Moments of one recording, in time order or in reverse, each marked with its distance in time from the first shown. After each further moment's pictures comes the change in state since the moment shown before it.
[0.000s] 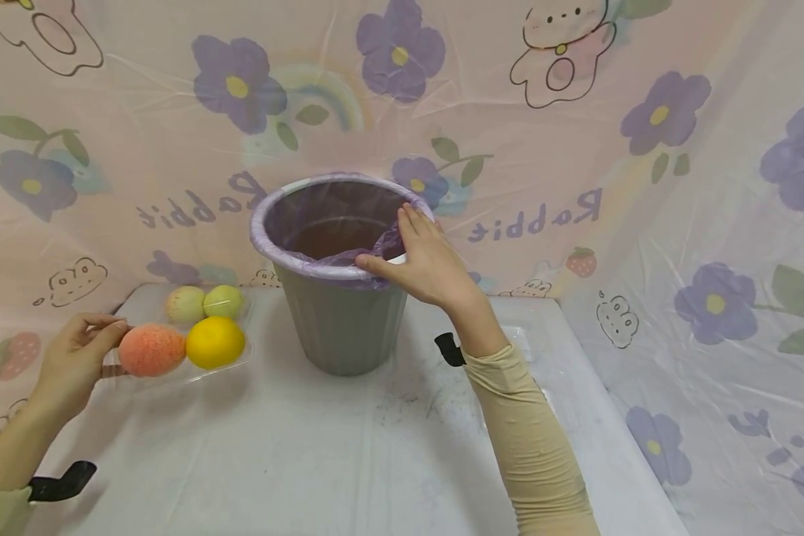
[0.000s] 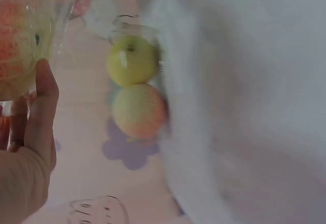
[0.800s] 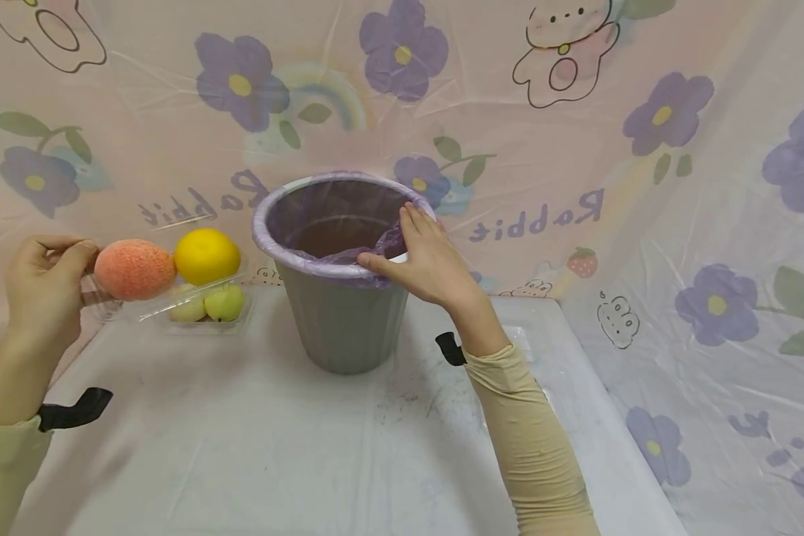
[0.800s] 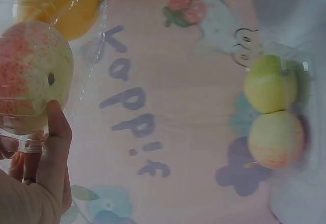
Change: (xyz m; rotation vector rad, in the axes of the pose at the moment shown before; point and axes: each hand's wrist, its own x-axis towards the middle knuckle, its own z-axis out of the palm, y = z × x) left_hand 0.040 0.101 0.036 -0.349 0.306 0.081; right_hand 0.000 -0.001 0.000 0.001 -0.008 0.001
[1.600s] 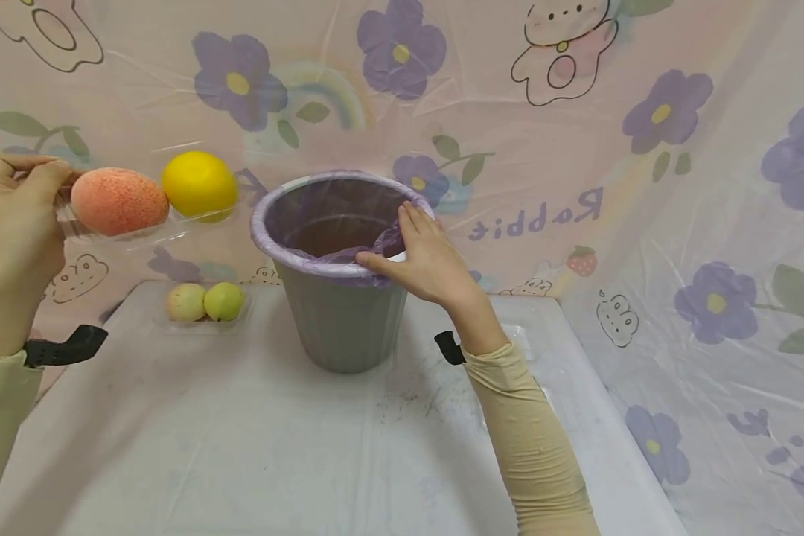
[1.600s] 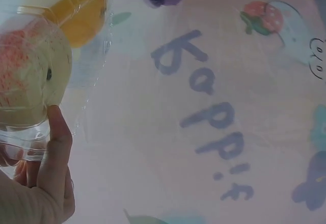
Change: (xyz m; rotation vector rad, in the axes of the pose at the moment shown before) left_hand 0.032 0.066 0.051 -0.188 -0.039 0.010; right_hand 0.001 0.001 0.001 0.006 0.007 -0.004
